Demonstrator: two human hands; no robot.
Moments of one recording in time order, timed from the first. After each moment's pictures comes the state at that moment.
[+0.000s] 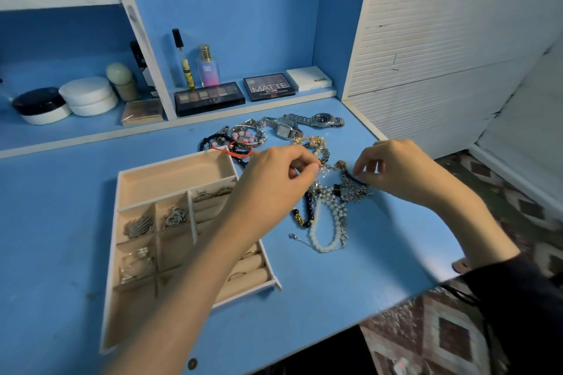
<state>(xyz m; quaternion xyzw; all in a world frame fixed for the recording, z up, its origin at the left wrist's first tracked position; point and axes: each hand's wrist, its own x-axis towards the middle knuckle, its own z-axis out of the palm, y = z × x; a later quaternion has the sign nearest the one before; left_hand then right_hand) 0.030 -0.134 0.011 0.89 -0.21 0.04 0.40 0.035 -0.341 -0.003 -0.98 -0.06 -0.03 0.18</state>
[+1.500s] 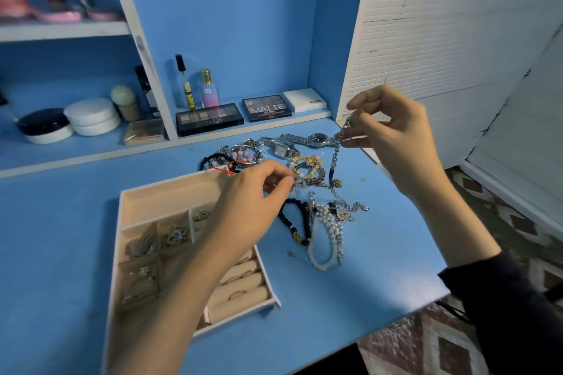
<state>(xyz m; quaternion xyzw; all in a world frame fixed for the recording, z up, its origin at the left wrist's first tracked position) 0.030 -0.113 0.009 0.87 -0.18 0.06 0.45 0.038 -0.301 0.052 -0.77 -0.03 -0.24 0.59</state>
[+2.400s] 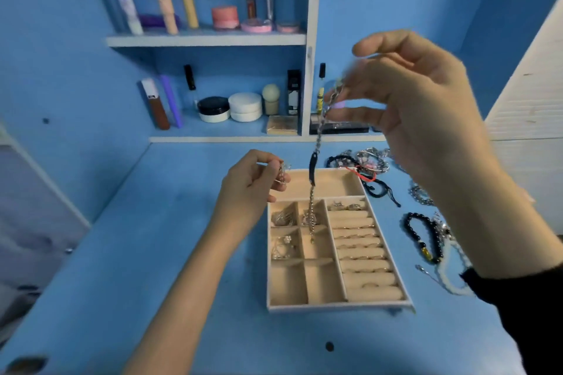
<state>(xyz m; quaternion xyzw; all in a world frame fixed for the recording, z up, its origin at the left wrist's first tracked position) 0.004 0.038 0.015 0.77 0.03 0.15 0.62 0.019 -0.128 0.119 -0.58 -0.23 -0.05 0.78</state>
